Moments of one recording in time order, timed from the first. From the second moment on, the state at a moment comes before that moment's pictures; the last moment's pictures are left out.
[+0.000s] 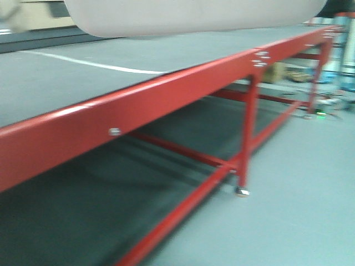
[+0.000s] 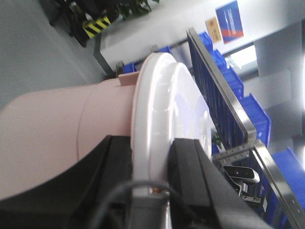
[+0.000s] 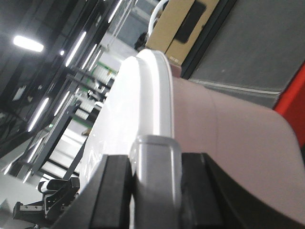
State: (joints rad) left arm 0.04 1.51 -1.33 -1.64 1.08 0.59; right arm -0.19 1.20 -0.98 1.76 0.83 -0.77
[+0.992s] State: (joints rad) left arm 0.04 1.51 -1.33 -1.64 1.09 0.59; right arm -0.19 1.20 -0.98 1.77 0.83 -0.77
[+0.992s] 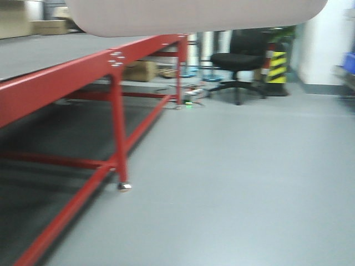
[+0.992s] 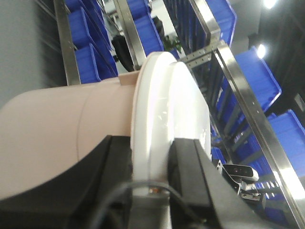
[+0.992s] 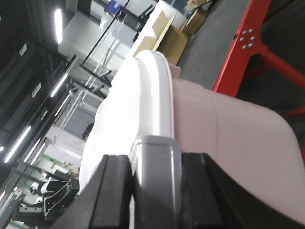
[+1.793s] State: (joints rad) left arm 0.04 1.51 -1.33 -1.64 1.09 0.59; right arm -0.19 1.20 -0.98 1.77 0.82 -0.77
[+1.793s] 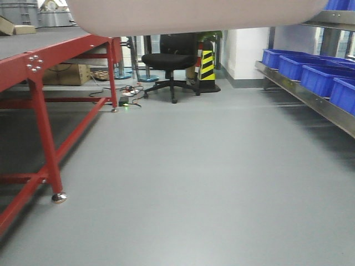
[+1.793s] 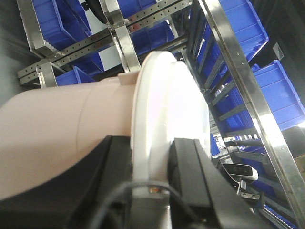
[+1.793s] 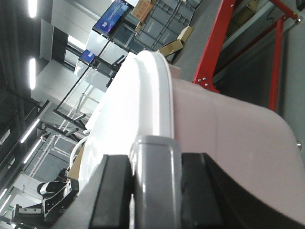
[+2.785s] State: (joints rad) left arm 0.04 1.51 -1.33 -1.64 1.09 0.59; right arm -0.19 1.20 -0.98 1.77 0.82 -0.77
